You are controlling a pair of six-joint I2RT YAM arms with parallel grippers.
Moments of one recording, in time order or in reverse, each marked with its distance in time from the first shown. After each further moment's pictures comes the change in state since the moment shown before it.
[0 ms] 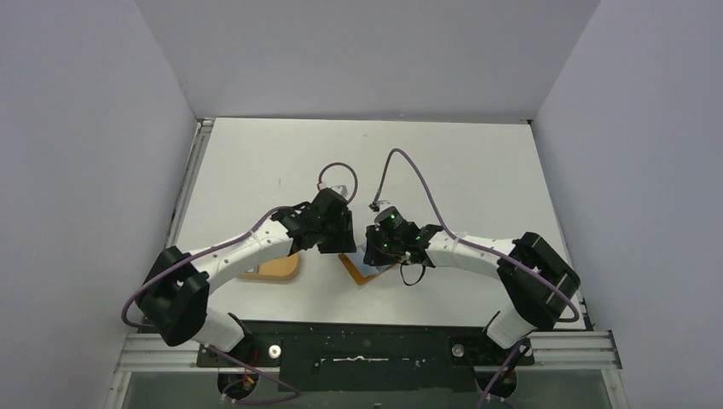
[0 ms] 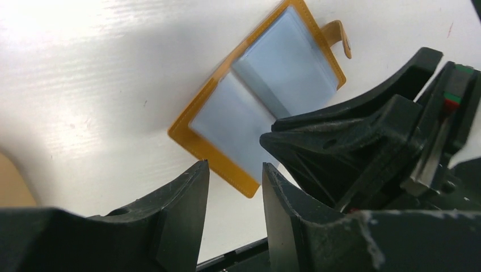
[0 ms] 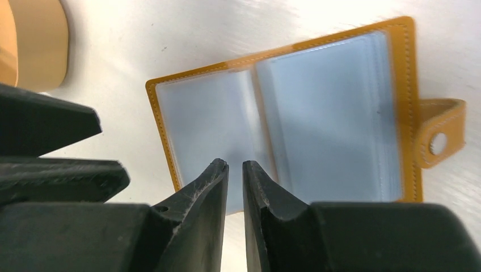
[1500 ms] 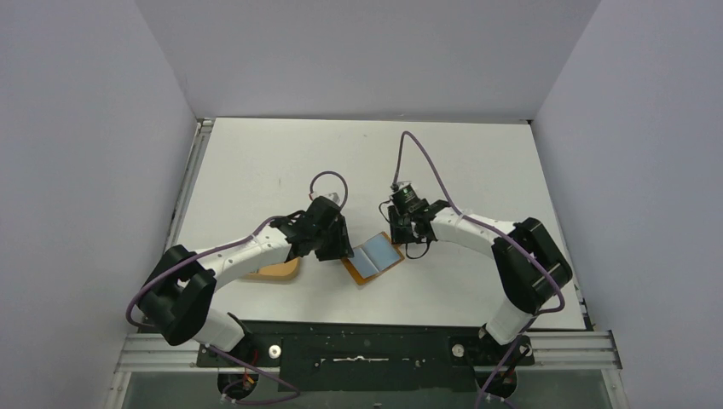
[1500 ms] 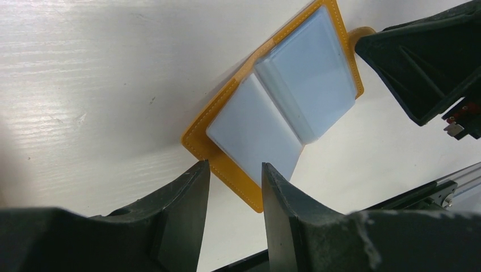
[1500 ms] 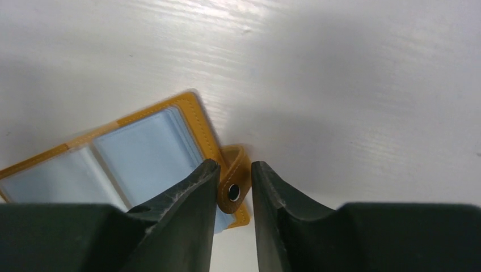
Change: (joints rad) left arm 0.036 -0.039 -0.172 0.154 0.034 -0.122; right arm -0.192 0.111 0.170 -0.214 0.155 -0.193
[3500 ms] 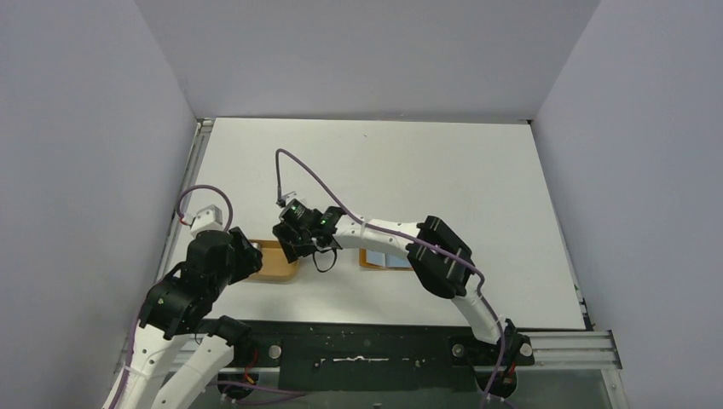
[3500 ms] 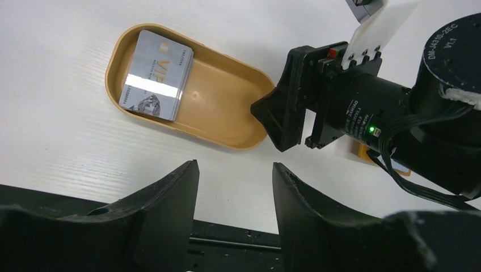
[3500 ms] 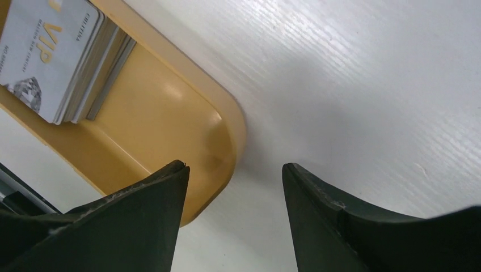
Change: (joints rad) left arm 0.328 -0.937 -0.026 -0.677 -0.320 0.119; right arm 0.454 0.526 0.754 -0.120 -0.012 0.058
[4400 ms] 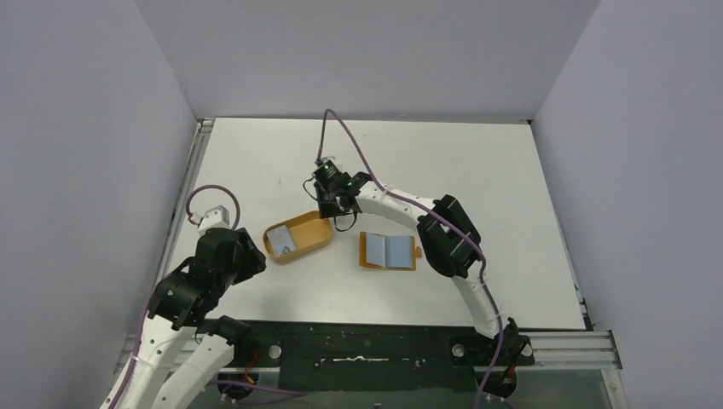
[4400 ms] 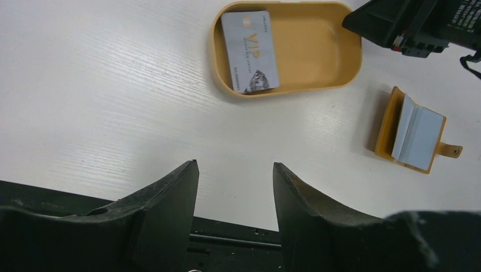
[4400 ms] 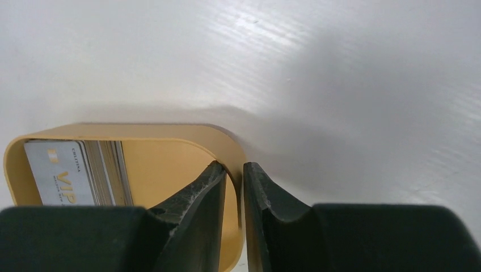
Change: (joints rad) left arm 0.000 0.035 -0.035 0.010 0.002 0.006; right arm -0.224 0.058 0.090 -0.023 -0.003 0.052
